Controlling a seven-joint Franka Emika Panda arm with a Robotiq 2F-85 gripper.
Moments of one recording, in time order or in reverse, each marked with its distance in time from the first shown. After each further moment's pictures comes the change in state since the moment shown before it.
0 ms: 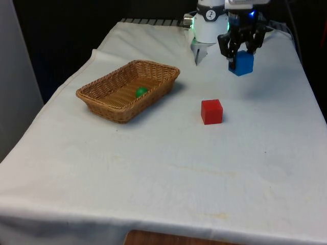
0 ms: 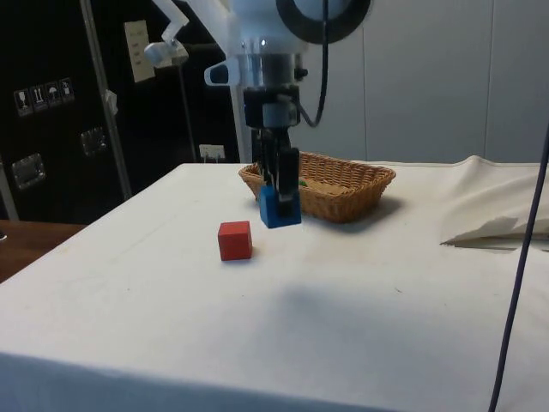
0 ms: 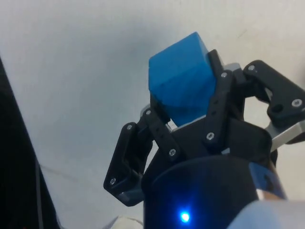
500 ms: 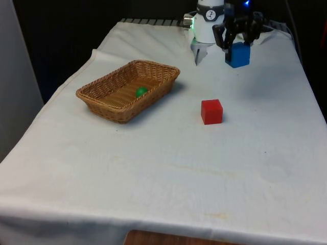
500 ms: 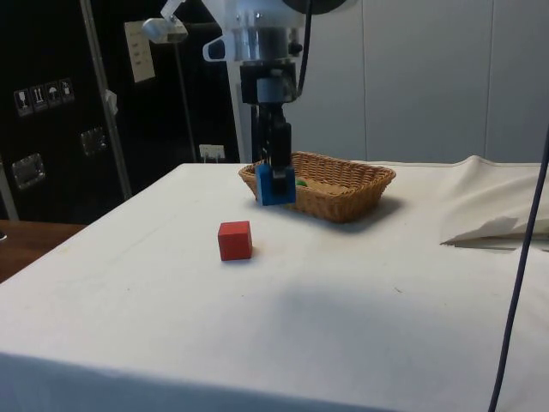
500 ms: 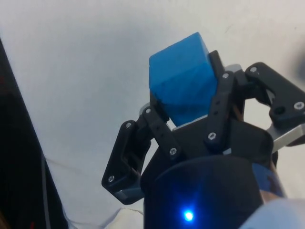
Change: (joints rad) arm 0.000 -0.052 -0.036 0.025 0.000 -0.076 0.045
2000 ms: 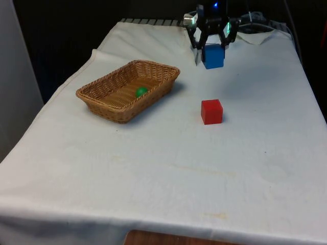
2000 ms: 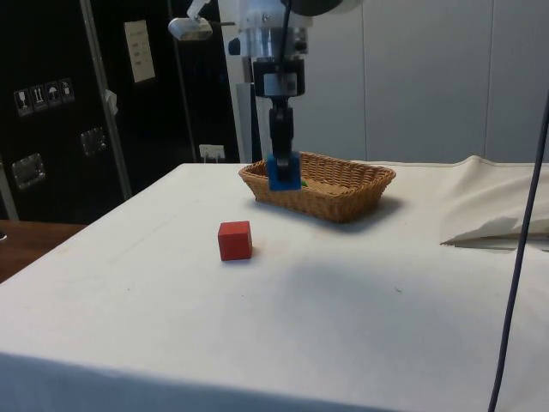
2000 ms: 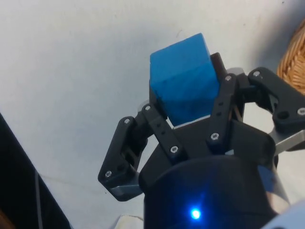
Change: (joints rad) arm -0.004 0.007 -0.138 0.001 0.000 0.002 0.085
